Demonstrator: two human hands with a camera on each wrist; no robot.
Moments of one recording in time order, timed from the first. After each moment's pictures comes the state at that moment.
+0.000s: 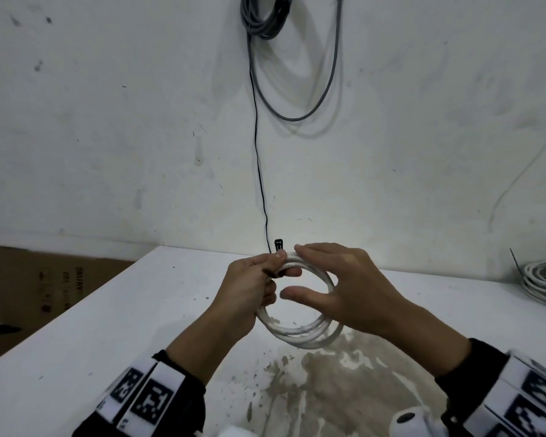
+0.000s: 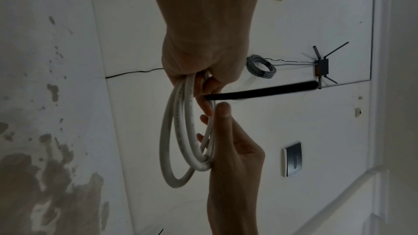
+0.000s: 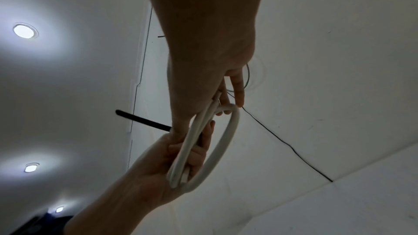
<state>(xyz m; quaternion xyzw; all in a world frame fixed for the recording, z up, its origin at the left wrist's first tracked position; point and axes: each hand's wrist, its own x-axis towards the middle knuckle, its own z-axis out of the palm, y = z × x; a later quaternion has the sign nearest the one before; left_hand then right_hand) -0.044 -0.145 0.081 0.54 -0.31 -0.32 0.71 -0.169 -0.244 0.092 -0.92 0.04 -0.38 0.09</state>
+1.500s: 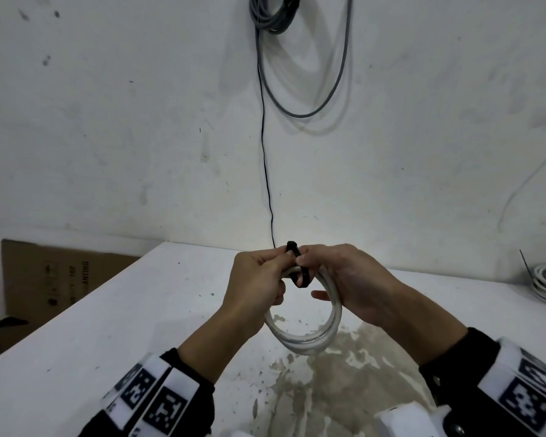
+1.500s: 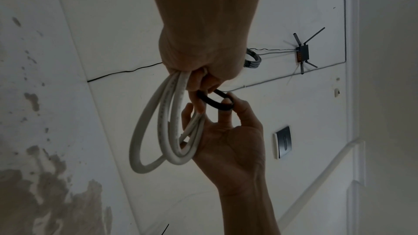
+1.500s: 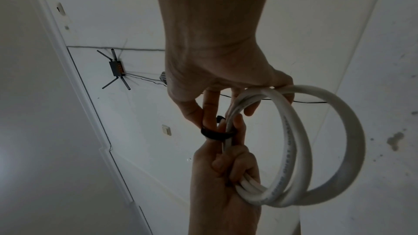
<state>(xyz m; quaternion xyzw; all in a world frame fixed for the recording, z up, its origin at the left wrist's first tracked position) -0.052 -0.143 0.084 0.56 -0.35 -0.24 0.72 -0.155 -0.231 0.111 -0.74 0.22 -0.17 0.61</state>
